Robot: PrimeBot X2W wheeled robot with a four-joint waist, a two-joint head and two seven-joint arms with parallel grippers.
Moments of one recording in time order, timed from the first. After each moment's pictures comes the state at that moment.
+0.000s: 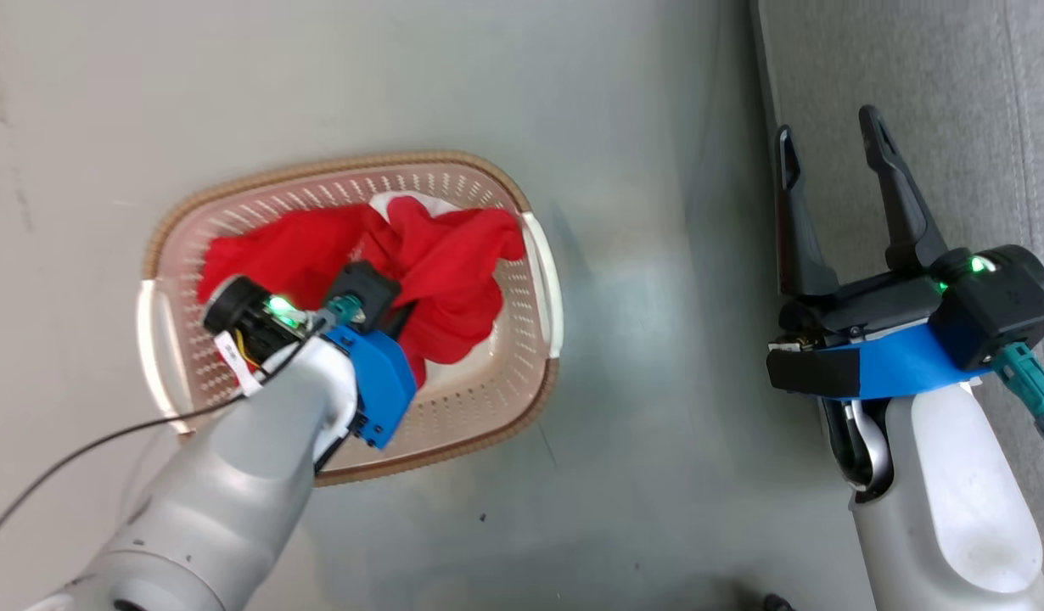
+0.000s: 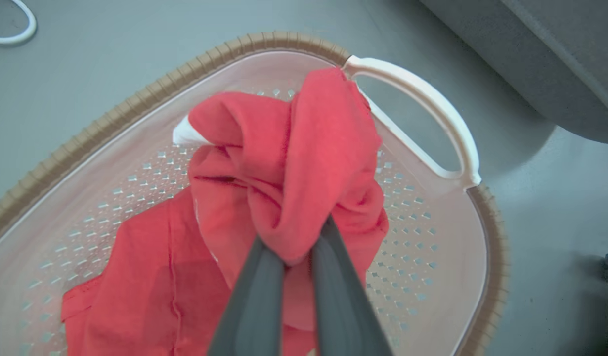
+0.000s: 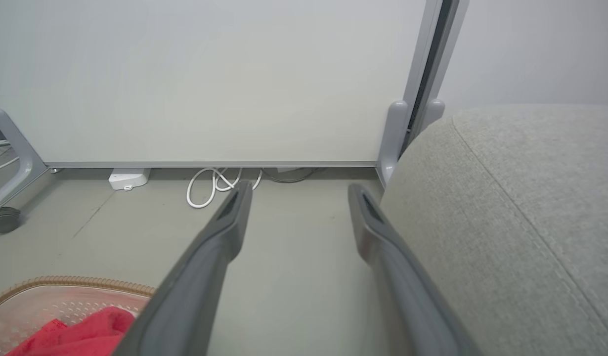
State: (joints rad) left arm -1.00 0.13 -1.11 1.17 -0.59 -0.13 -0.26; right arm -0.46 -0.07 0.07 0.10 0.03 0.13 -0.26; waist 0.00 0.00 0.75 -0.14
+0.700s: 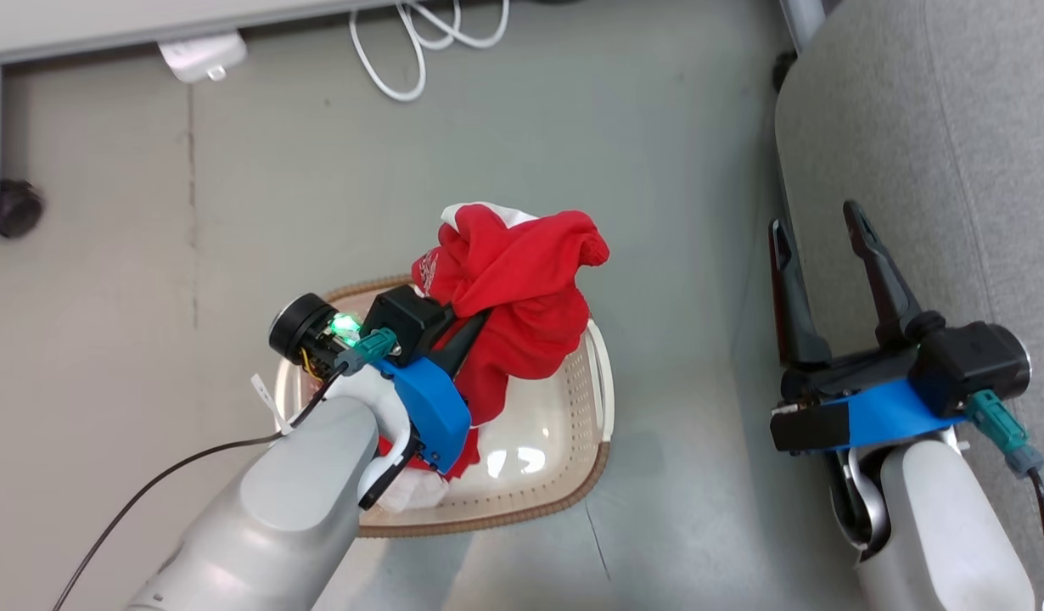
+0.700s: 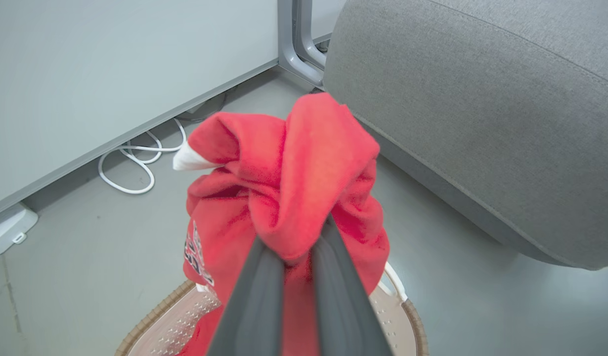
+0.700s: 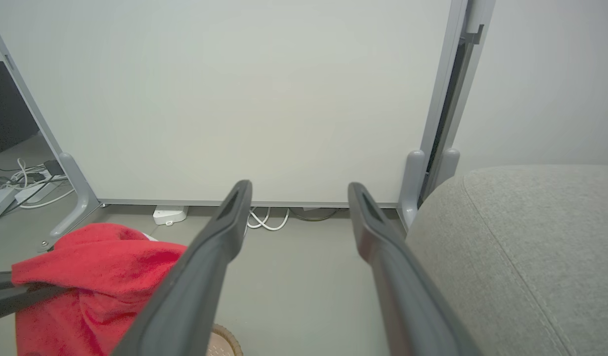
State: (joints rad) left arm -0.84 0.14 -0.91 0.84 -0.49 -0.12 -0.26; right arm -0.36 -0.09 0.06 0.18 0.05 0.13 -0.26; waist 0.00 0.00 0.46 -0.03
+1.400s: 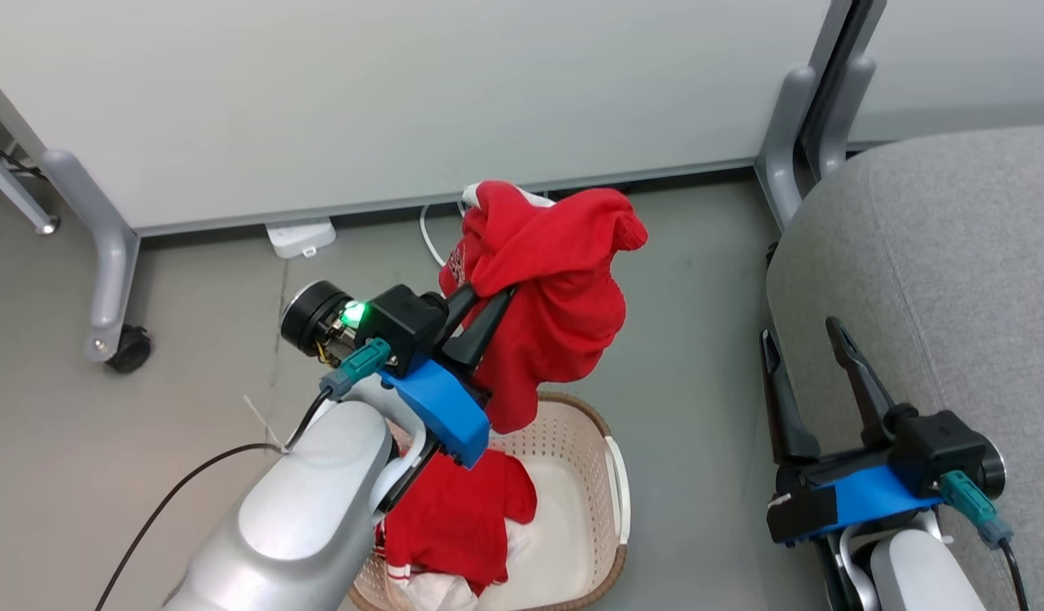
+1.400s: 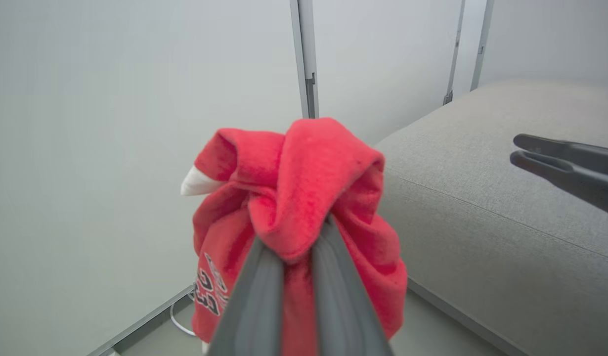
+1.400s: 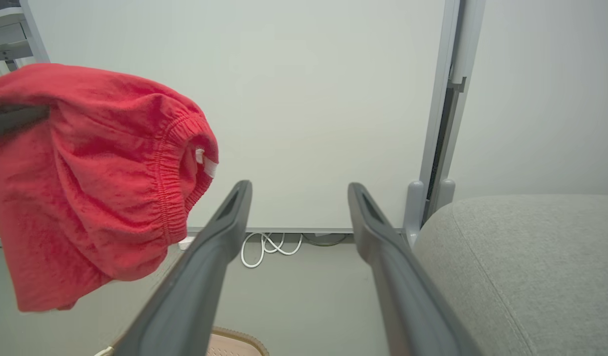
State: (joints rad) left arm -0.73 0.14 -0.71 0.58 -0.37 -0.13 -0.26; right arm -0.21 -0.07 0.06 0.23 0.06 0.13 -0.26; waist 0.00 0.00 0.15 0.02
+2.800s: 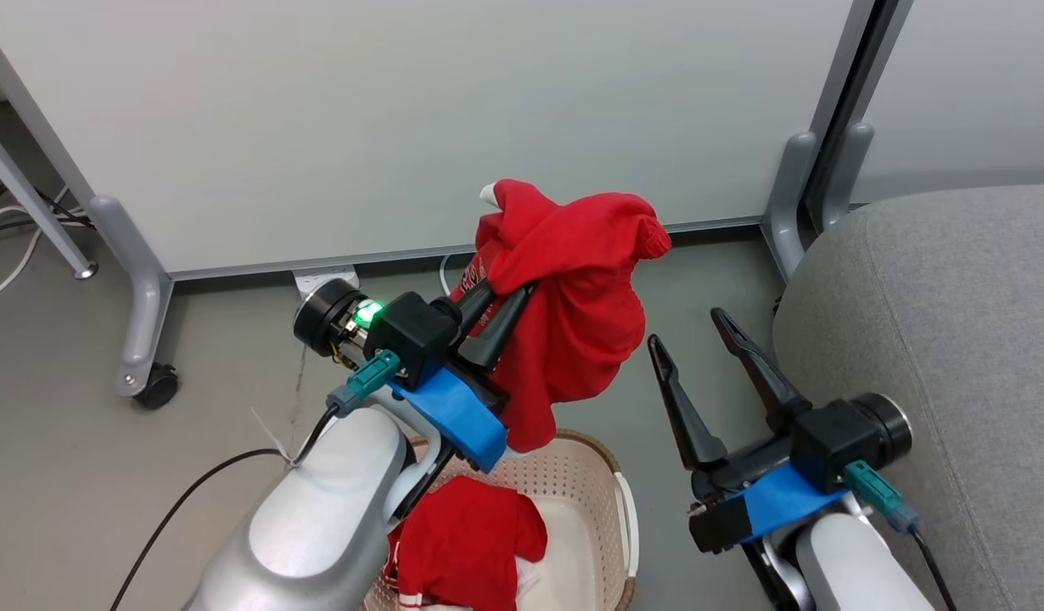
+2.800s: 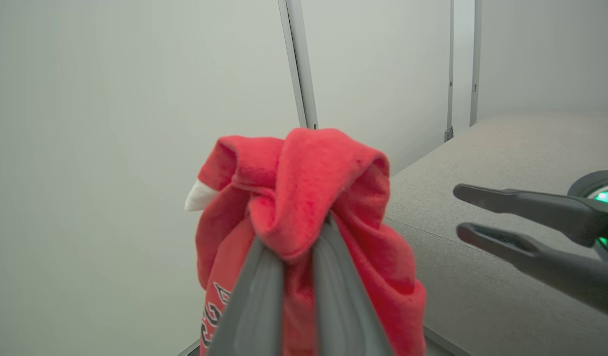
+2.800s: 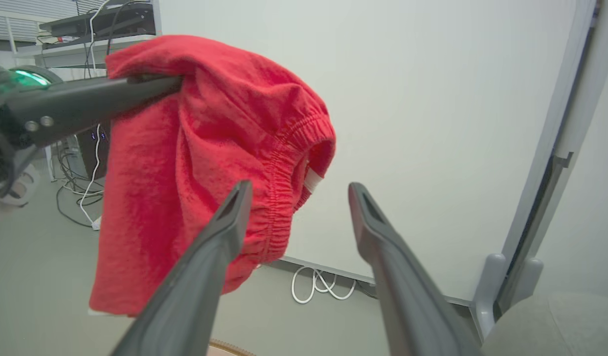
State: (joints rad) left arm -0.68 0.11 -0.66 0.48 -0.31 -0.12 -0.26; right arm -0.26 -0.10 0.27 0.24 0.07 0.13 -0.26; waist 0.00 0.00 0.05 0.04
